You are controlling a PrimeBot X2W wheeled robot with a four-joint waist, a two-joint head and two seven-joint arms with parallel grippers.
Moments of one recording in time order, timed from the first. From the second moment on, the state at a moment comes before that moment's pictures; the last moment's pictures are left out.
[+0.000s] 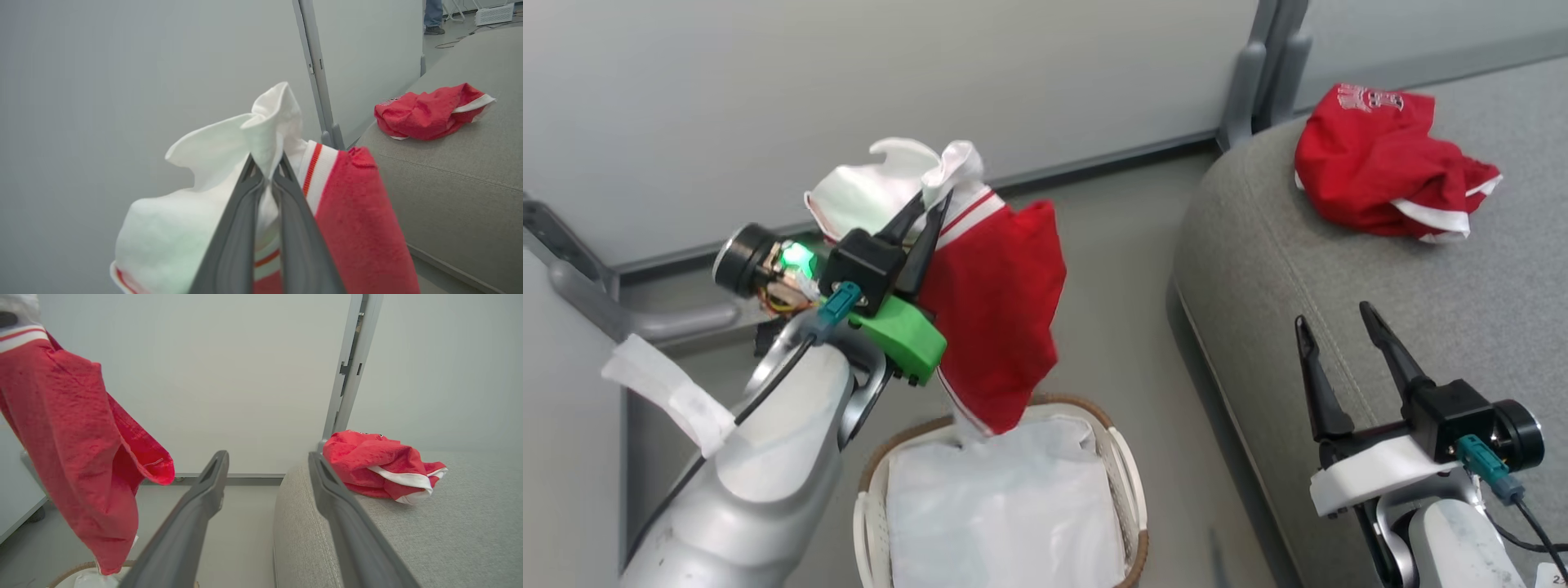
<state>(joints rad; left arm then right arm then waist) -0.66 0.21 -0.58 0.54 -0.22 -0.12 -0.26 -0.13 -0.05 0.00 0.13 0.04 0.13 -0.26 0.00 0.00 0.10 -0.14</state>
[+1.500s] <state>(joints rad) -0.92 0.20 -0.84 0.31 -0.32 -0.13 -0.16 -0.48 -0.05 0.43 0.54 0.11 0.13 -0.26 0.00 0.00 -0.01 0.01</state>
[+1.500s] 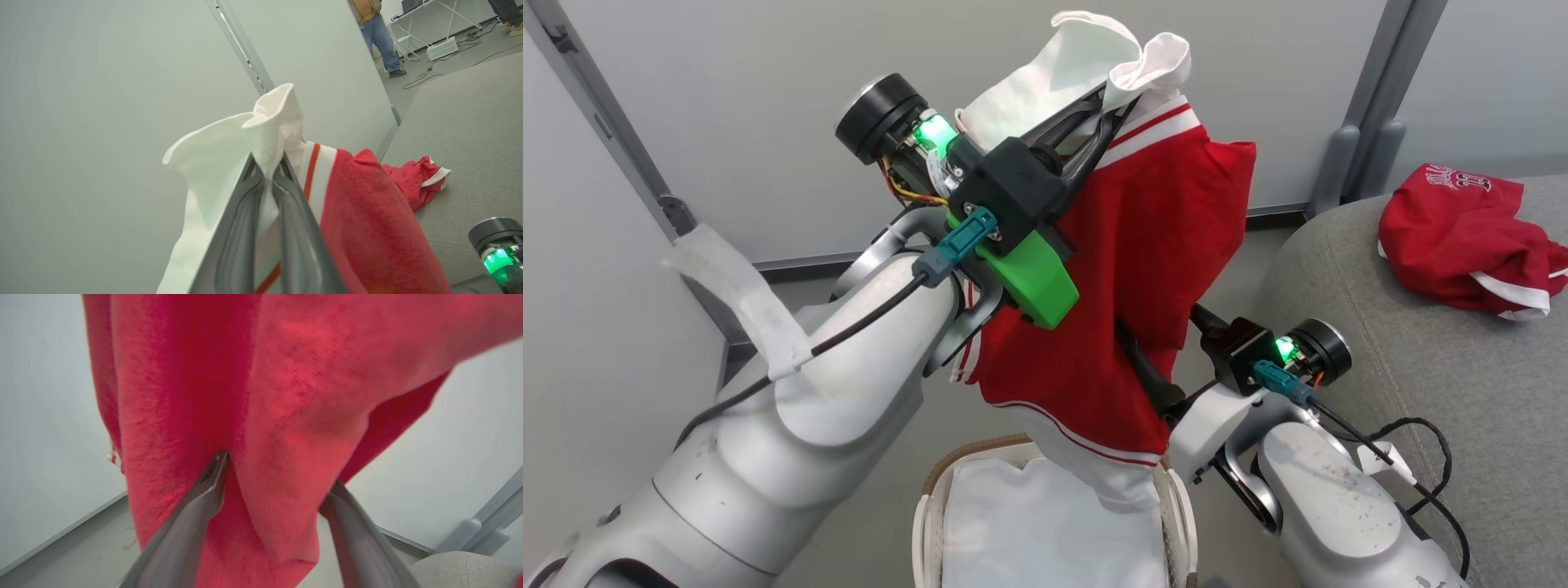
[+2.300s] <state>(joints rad) -0.62 0.20 -0.75 0.43 -0.48 -0.04 -0.25 -0.42 -0.05 0.36 0.41 0.13 0.13 -0.26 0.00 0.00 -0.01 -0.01</state>
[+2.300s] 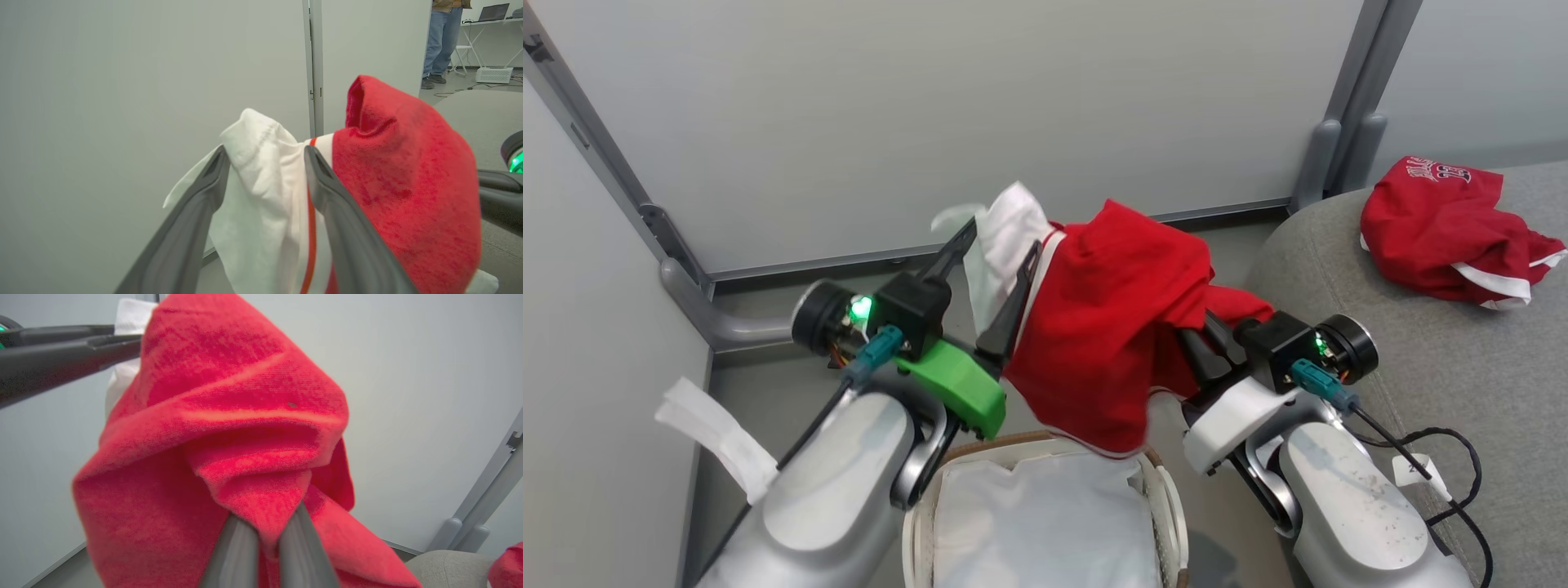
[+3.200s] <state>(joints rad) -0.21 0.08 -0.55 0.40 -0.35 -0.12 -0.26 -0.35 -0.05 0.22 0.26 0.07 0.13 -0.26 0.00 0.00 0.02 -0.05</state>
